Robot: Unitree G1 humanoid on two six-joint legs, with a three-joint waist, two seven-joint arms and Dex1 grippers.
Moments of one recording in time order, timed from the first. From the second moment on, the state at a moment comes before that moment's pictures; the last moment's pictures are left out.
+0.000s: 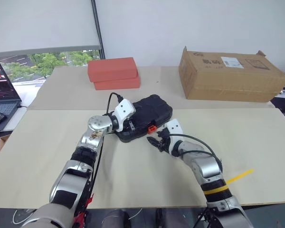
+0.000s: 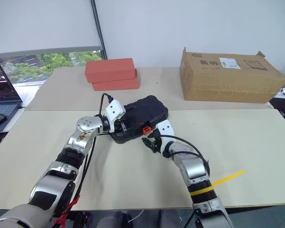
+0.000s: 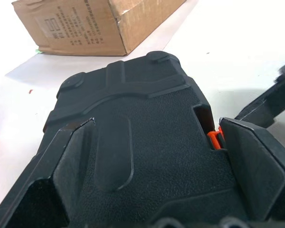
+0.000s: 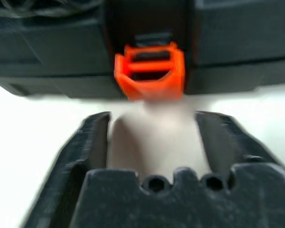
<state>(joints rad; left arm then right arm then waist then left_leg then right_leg) -0.78 0.30 -0.15 0.65 -0.06 -0.13 -0.89 -0.41 -0.20 0.17 0.03 0.17 0.59 0.43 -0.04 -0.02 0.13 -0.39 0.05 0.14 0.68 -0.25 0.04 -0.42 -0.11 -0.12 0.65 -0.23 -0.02</state>
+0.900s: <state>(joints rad) -0.78 0.30 -0.15 0.66 -0.06 -0.13 -0.89 -0.40 -0.22 0.17 -0.05 0.17 0.65 0.43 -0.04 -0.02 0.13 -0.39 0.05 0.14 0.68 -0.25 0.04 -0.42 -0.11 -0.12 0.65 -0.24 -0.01</state>
